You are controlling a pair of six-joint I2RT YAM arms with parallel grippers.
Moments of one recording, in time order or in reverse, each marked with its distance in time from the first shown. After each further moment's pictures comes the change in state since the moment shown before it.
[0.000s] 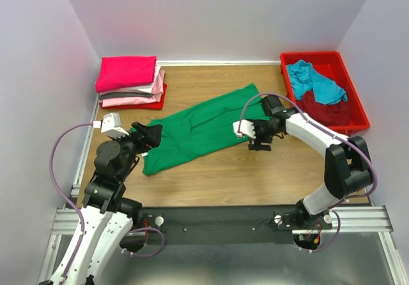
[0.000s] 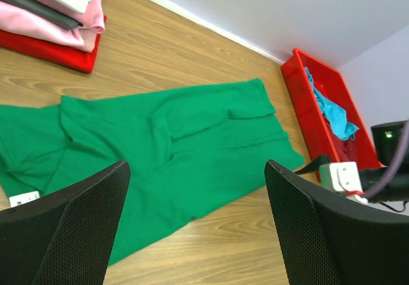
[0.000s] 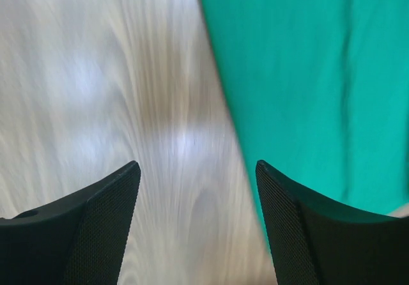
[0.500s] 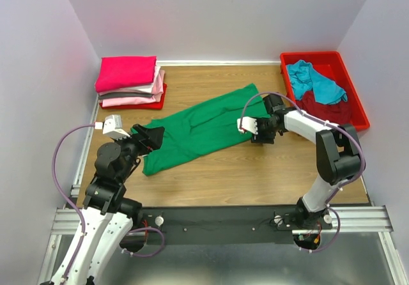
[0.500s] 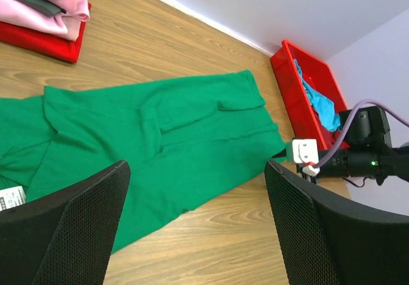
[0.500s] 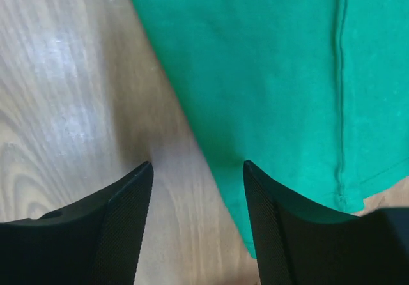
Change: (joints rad) left arm 0.000 -0.026 -0.027 0.008 0.047 -0.030; right arm -0.109 0.139 -0.019 0.153 0.117 -0.048
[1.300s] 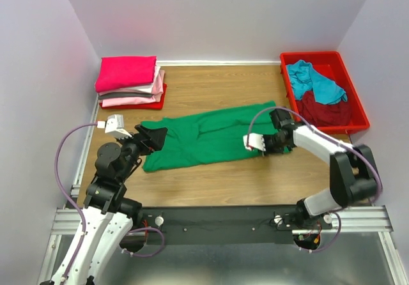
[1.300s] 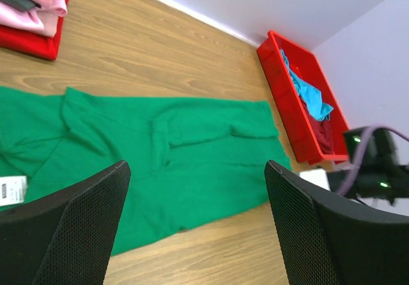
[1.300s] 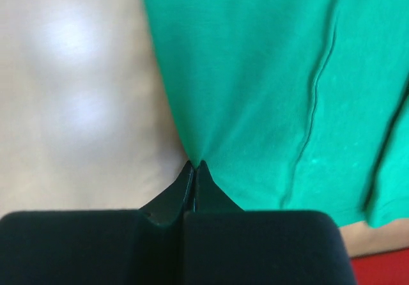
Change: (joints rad) left arm 0.000 0.000 -0.009 0.024 0.060 0.000; right arm 0.000 -0.196 -0.205 -0.051 0.010 -0.050
